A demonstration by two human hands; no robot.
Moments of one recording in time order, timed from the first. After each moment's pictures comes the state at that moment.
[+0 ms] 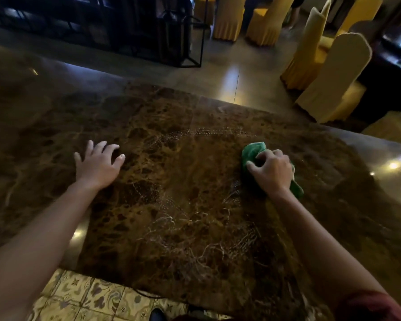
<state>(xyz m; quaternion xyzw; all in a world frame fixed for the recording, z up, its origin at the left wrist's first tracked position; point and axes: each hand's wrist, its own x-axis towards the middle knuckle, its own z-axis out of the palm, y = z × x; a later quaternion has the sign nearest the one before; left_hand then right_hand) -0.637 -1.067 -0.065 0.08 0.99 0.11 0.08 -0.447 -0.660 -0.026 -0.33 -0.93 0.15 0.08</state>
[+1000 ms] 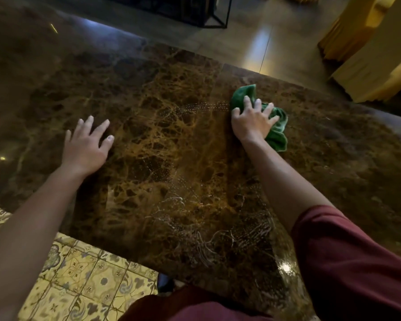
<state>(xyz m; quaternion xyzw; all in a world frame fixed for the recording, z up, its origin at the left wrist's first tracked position) -0.624 -1.123 -0.075 0.07 0.99 0.11 0.08 -0.594 -0.704 -0.058 -0.31 -0.94 0.12 -0.01</state>
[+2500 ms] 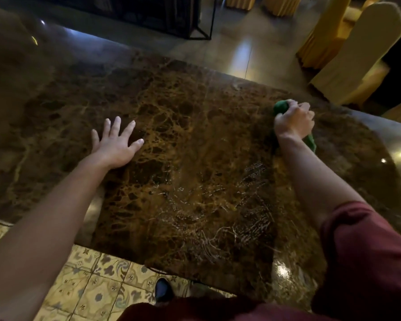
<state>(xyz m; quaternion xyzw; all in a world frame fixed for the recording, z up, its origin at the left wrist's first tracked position) -0.637 -1.060 -0.061 0.12 0.97 0.06 0.21 -0.544 -0.613 -0.026 -0.43 -0.89 0.07 0.12</state>
